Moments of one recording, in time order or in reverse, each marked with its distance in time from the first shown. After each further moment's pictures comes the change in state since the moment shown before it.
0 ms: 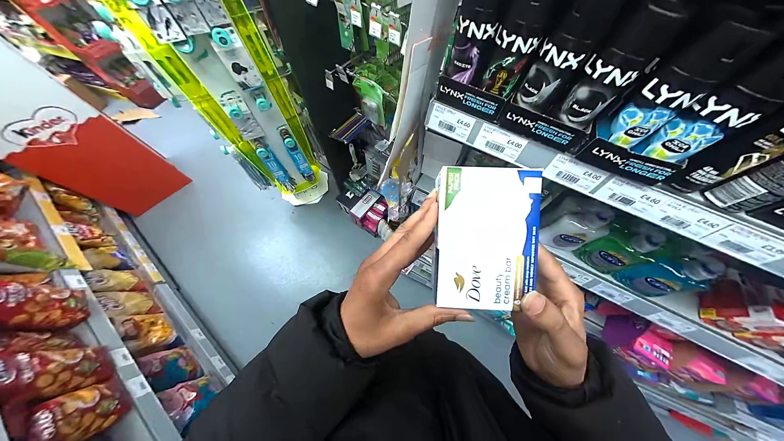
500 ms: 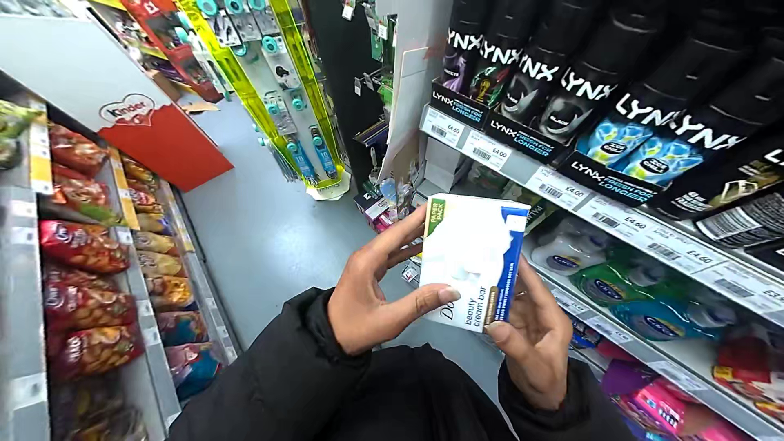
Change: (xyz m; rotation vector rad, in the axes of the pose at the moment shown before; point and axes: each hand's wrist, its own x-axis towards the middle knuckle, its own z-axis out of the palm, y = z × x) left_hand 0.013 0.029 0.059 0.062 0.146 -0.184; right_hand -0.020 -0.003 -0.057 -0.094 -0.058 -0.028
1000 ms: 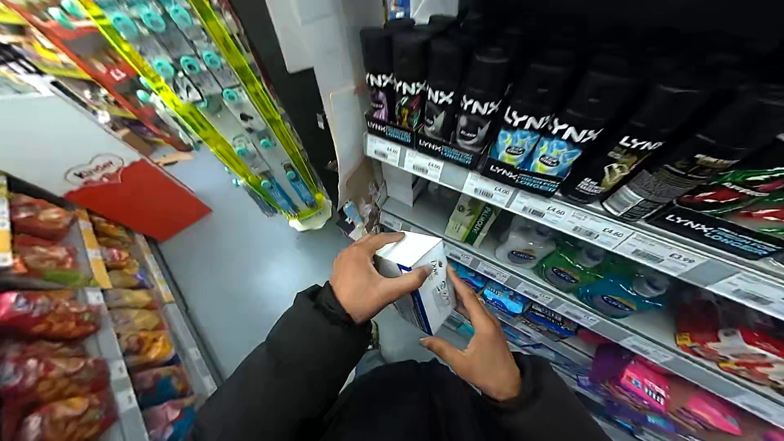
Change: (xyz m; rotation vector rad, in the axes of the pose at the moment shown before) left_hand 0.026 -0.041 0.038 0.578 0.054 -0.334; right_hand -0.037 0.041 -0.037 -0.528 -0.021 0.032
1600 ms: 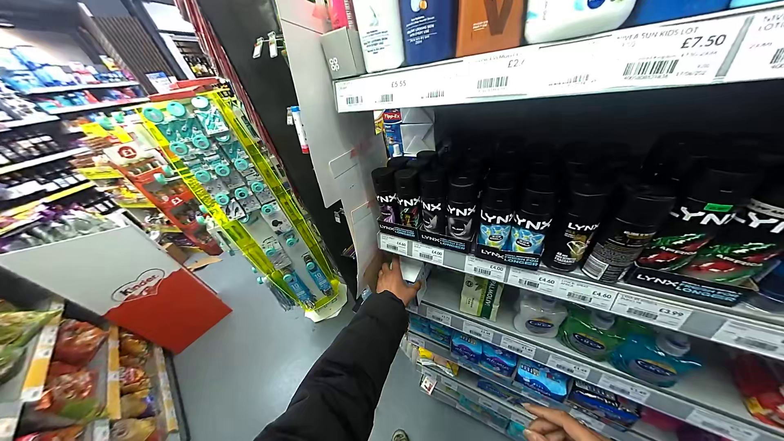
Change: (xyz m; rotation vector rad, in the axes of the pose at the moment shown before) left_hand 0.177 -0.072 0.054 0.422 -0.053 -0.200; right_hand -0.052 -0.013 -0.059 -0.091 0.174 0.117
